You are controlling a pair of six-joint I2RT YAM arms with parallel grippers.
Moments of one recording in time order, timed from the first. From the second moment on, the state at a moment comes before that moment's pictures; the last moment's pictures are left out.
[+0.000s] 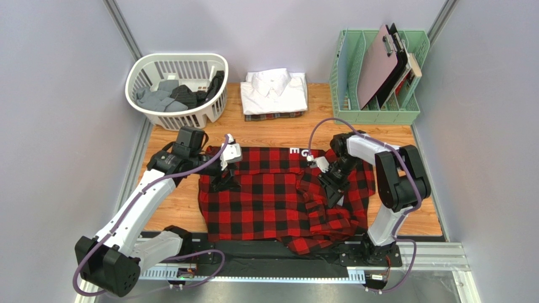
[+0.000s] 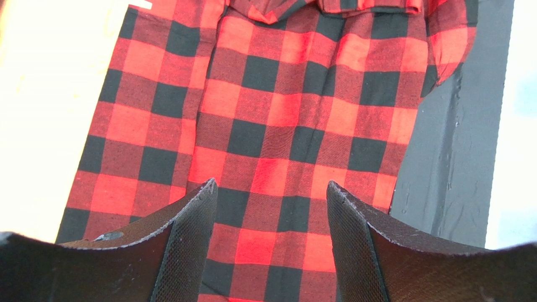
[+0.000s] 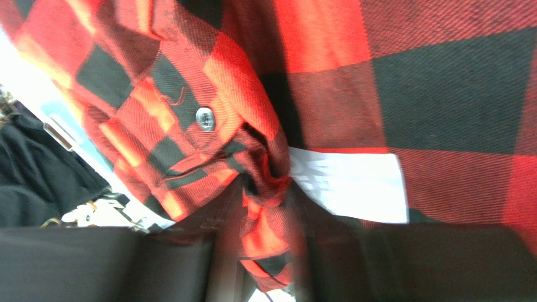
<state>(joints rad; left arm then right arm) -0.36 1.05 0.94 -0.80 0.80 0.72 0.27 1.78 1.04 -1.14 -0.48 -0.59</state>
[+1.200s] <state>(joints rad) -0.36 1.02 0.91 -0.66 0.88 0.43 0.40 1.57 1.10 -1.20 -0.46 -0.56</state>
